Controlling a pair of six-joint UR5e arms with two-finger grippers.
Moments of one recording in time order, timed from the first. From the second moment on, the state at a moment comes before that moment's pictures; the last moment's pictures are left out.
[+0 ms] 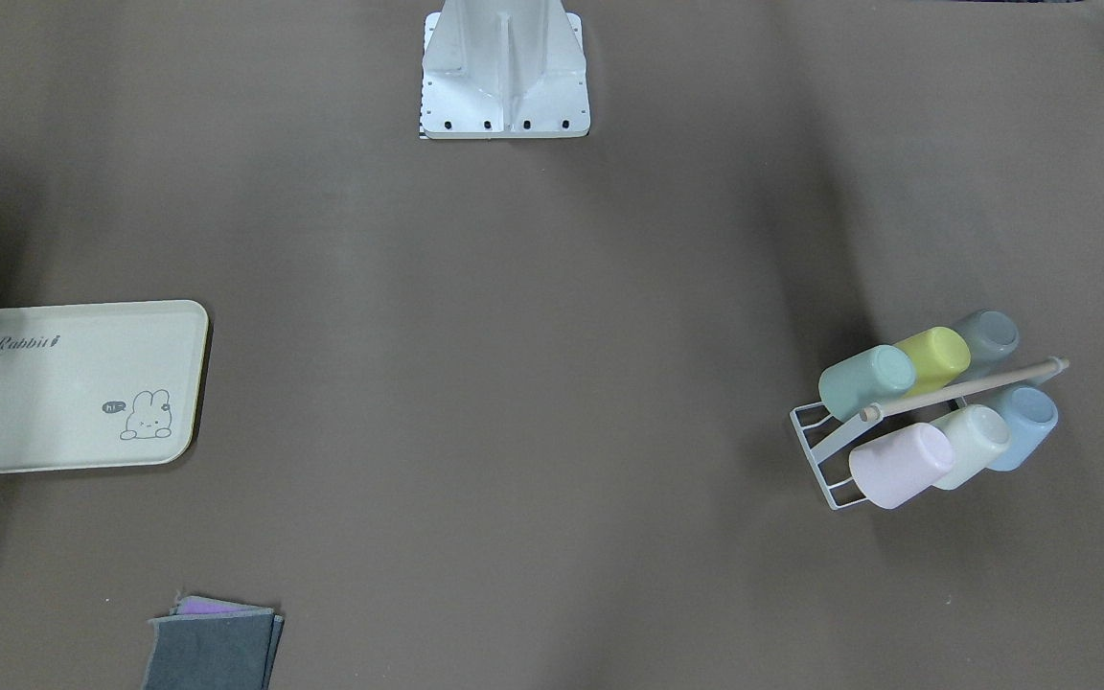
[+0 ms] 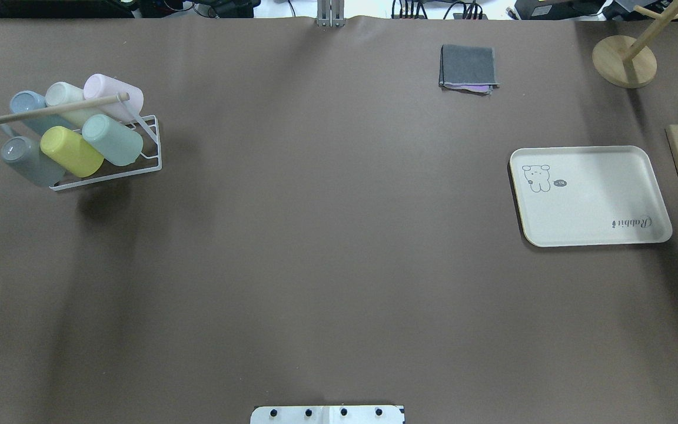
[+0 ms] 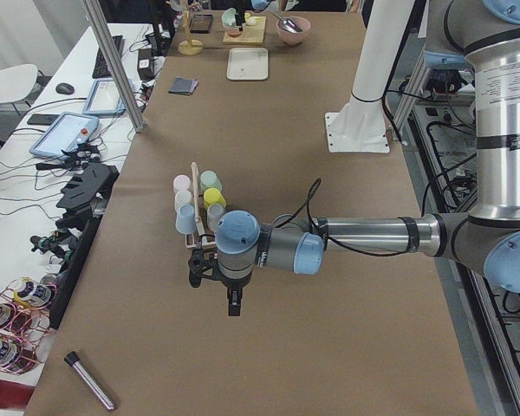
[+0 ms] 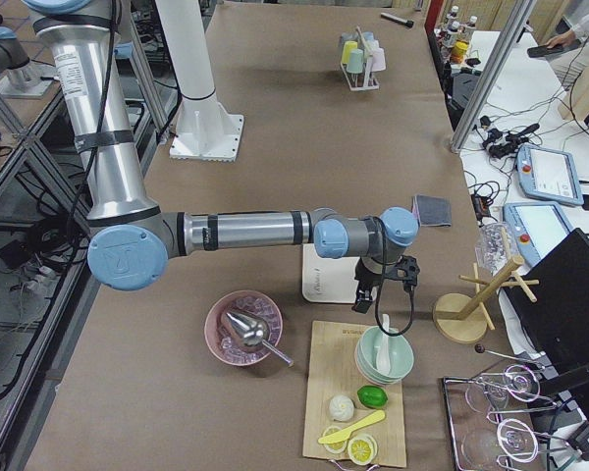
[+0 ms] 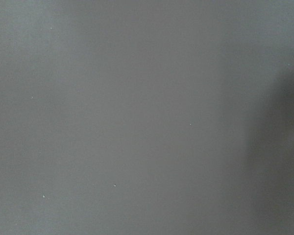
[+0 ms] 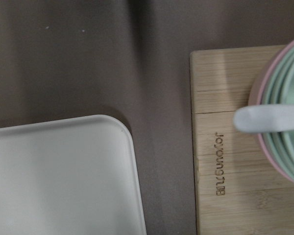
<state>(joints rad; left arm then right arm) -1.58 -1.43 -1.68 -1.74 -2.36 -0.16 1.33 -1.37 1.43 -1.58 2.32 0.31</state>
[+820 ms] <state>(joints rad) -1.56 -1.44 -1.74 -1.74 -2.35 -0.16 1.20 -1.45 1.42 -1.36 2.32 0.42</state>
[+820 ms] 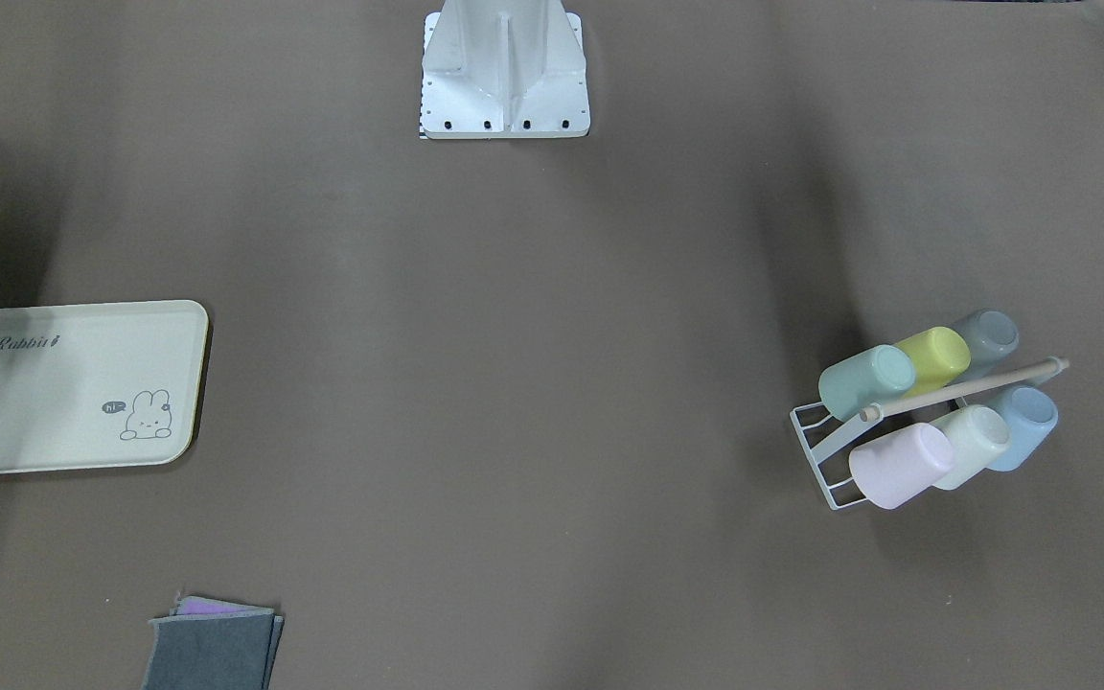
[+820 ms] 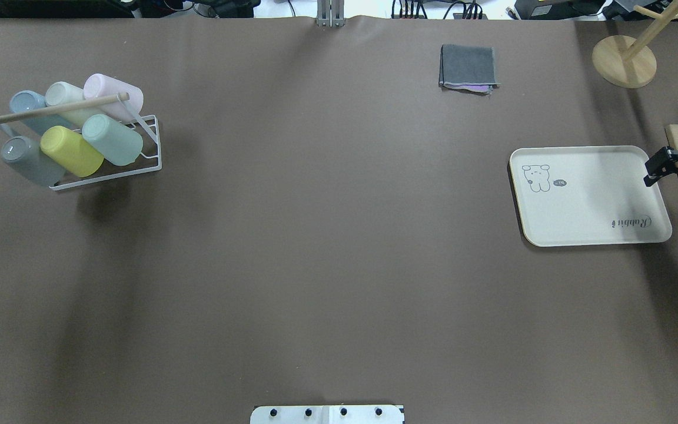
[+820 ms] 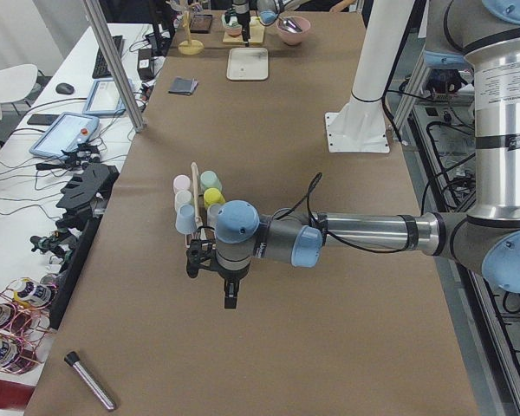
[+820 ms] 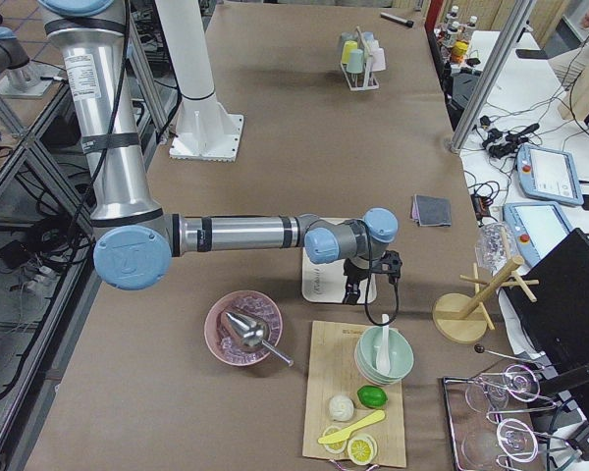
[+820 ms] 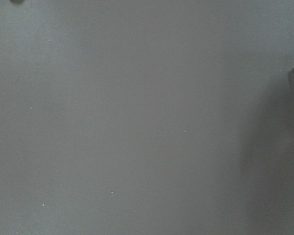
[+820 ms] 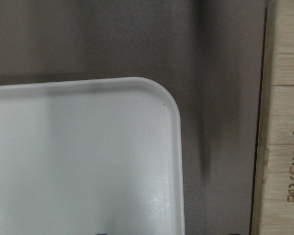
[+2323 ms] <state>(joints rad) -1.14 -1.99 -1.96 -1.39 -2.24 0.03 1.16 -1.48 1.37 -1.35 2.32 0.37</state>
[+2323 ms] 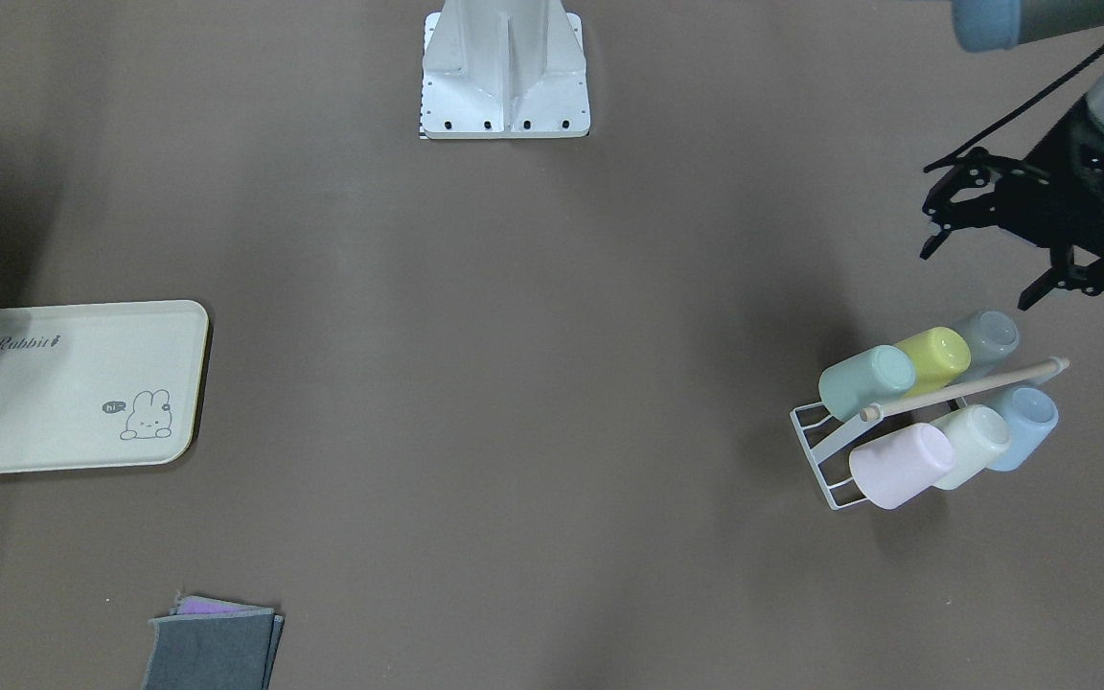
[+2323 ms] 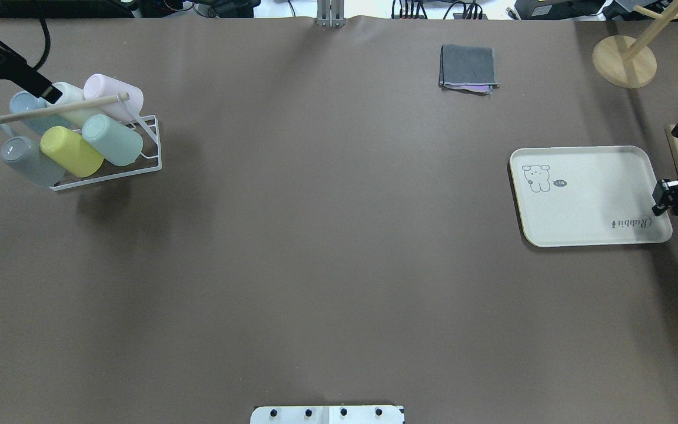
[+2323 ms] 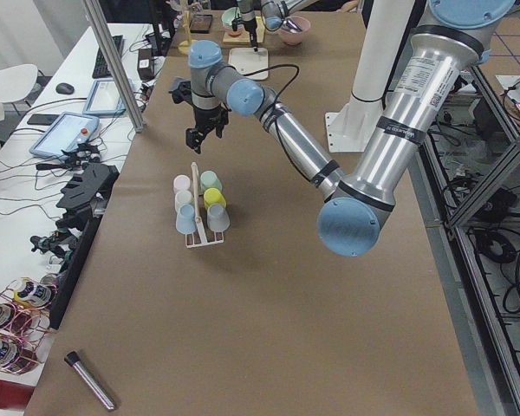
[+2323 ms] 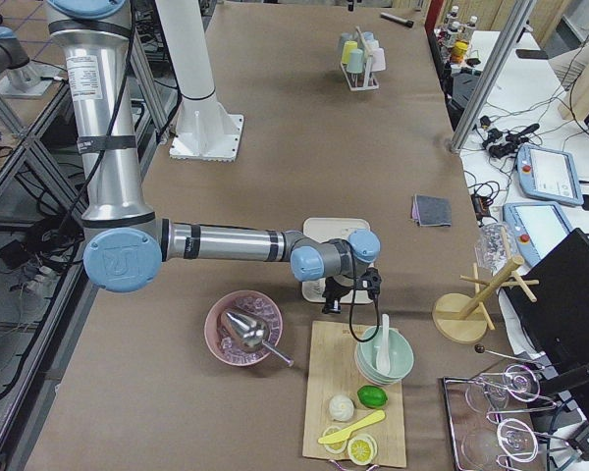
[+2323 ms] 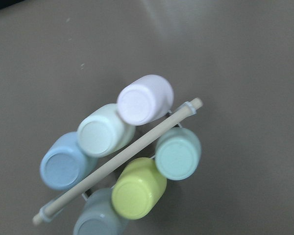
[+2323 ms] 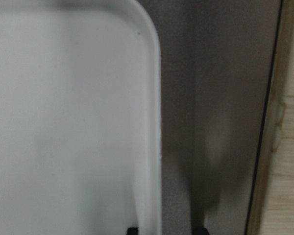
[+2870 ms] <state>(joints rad) -0.77 -2.01 -2.06 -1.41 -1.75 0.21 1.16 -1.48 1.37 -1.34 2.32 0.37</state>
